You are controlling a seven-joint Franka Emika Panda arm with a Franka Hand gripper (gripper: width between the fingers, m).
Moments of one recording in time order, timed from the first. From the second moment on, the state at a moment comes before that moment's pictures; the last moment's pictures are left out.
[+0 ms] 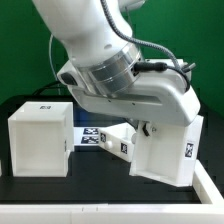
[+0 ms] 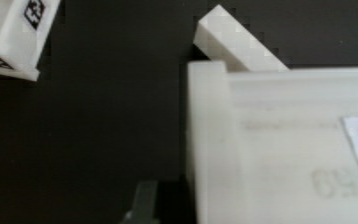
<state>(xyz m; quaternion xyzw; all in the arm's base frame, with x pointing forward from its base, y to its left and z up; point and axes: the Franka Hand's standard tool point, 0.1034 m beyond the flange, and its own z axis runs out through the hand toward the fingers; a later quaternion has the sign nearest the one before) 0.585 0.041 0.113 -0.92 0.32 0.18 0.14</state>
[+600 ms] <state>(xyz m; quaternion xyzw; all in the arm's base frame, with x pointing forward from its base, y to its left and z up) 0.574 0.079 0.131 -0.95 0.30 -0.04 0.09</state>
